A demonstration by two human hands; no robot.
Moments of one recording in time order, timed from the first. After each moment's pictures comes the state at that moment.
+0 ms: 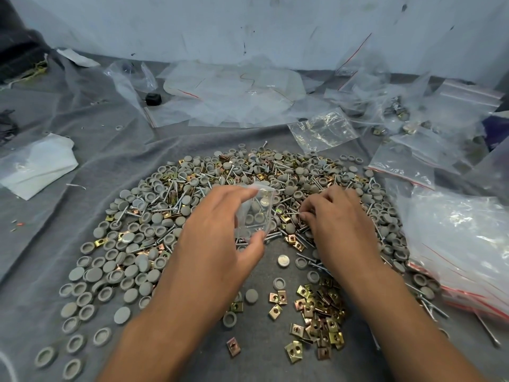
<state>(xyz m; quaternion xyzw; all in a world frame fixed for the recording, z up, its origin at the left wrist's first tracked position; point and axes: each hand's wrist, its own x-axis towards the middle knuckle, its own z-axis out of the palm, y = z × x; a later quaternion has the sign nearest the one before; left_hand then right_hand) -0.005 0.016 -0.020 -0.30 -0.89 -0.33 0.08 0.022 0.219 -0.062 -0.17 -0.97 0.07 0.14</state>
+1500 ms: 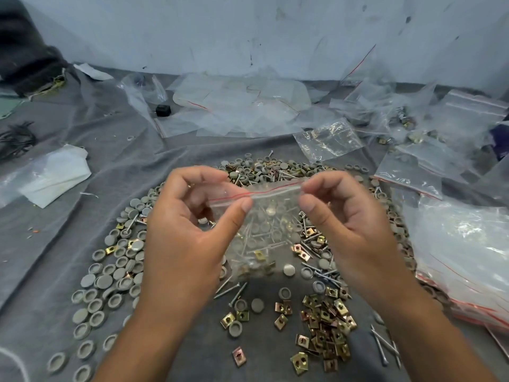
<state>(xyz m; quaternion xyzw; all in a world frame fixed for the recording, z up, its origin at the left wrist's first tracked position) -0.016 0.006 -0.008 -0.22 -0.67 -0.70 0.10 0.043 0.195 -0.011 0.05 -0.76 0.61 0.22</state>
